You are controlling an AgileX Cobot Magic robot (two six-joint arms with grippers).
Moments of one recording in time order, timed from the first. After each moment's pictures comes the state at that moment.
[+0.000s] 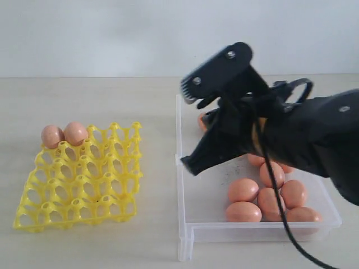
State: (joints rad) left arm 0.02 0.00 0.00 -0.31 0.15 0.27; right arm 0.87 1.41 -0.73 -1.71 0.32 1.59
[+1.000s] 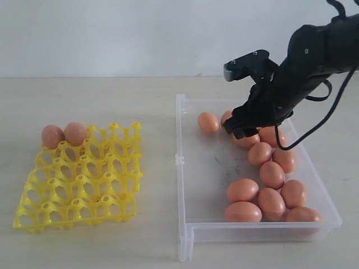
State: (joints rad) left arm 0.02 0.00 0.00 -0.31 0.15 0.27; right arm 0.36 1.87 -1.21 0.10 0.53 -0.29
